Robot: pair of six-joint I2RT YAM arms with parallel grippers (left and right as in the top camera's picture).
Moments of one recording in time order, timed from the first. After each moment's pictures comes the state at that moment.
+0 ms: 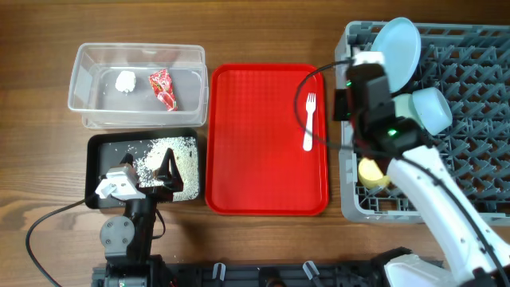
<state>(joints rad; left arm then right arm) 0.03 0.01 0.01 -0.07 0.06 -0.35 0.30 1.35 1.03 -0.46 0.35 0.19</state>
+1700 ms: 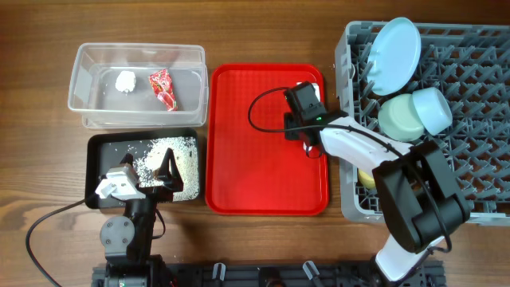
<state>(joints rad) 0.03 0.01 0.01 -0.07 0.06 -0.35 0.47 1.86 1.03 -0.31 0.21 0.37</state>
